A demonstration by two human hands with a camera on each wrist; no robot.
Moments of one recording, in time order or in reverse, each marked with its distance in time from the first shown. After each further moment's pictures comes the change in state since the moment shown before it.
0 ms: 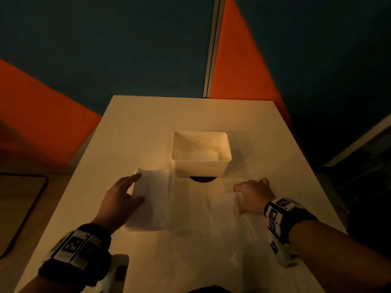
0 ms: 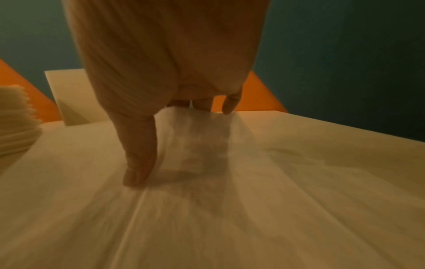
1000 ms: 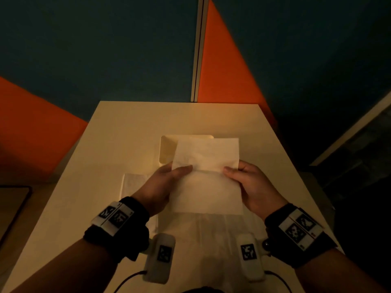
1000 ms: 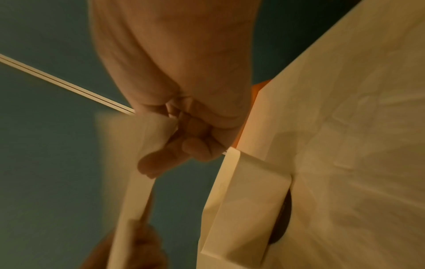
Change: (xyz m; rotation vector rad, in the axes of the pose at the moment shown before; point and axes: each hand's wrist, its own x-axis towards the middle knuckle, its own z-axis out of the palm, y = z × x) left_hand -0.006 0.126 0.040 -0.939 -0.491 -0.077; right_hand -0.057 -0.031 -0.058 1.912 0.285 -0.047
